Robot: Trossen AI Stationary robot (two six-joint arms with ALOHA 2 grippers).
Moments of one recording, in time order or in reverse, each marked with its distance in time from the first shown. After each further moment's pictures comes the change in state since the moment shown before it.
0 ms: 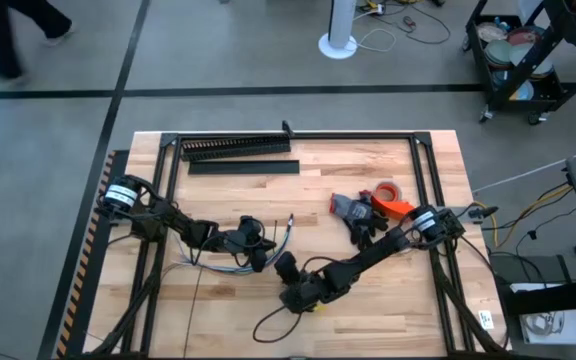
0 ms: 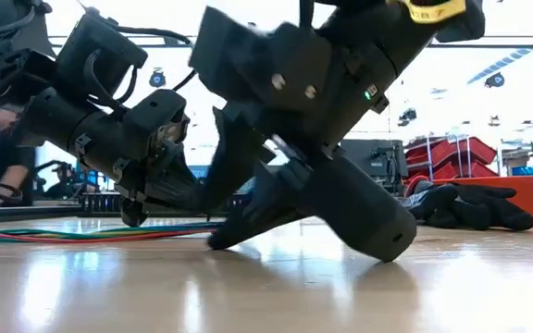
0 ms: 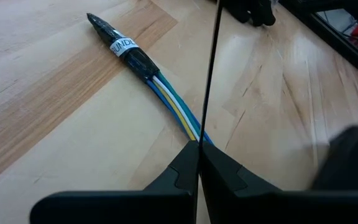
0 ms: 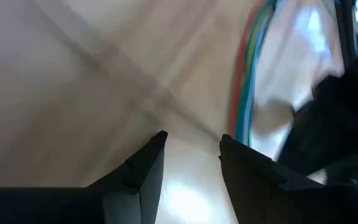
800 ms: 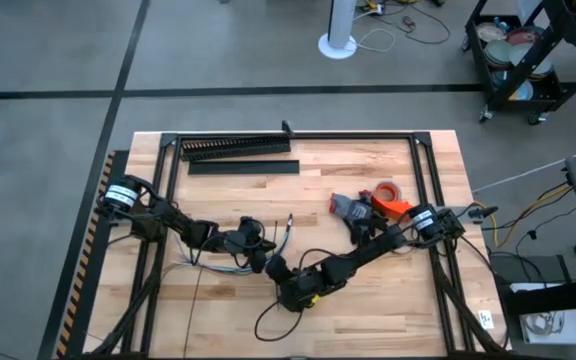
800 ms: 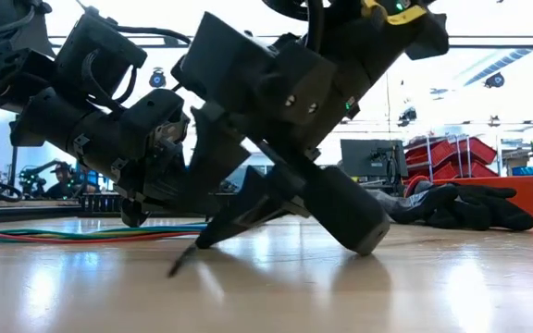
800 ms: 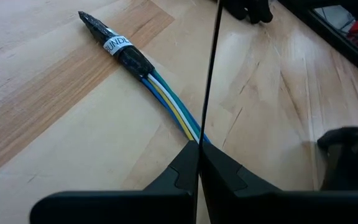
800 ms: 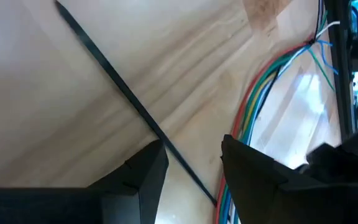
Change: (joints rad) left arm -0.002 0.000 0.000 0.000 0.008 0.006; right arm -0.013 0.038 0.000 0.175 -0.202 -0.242
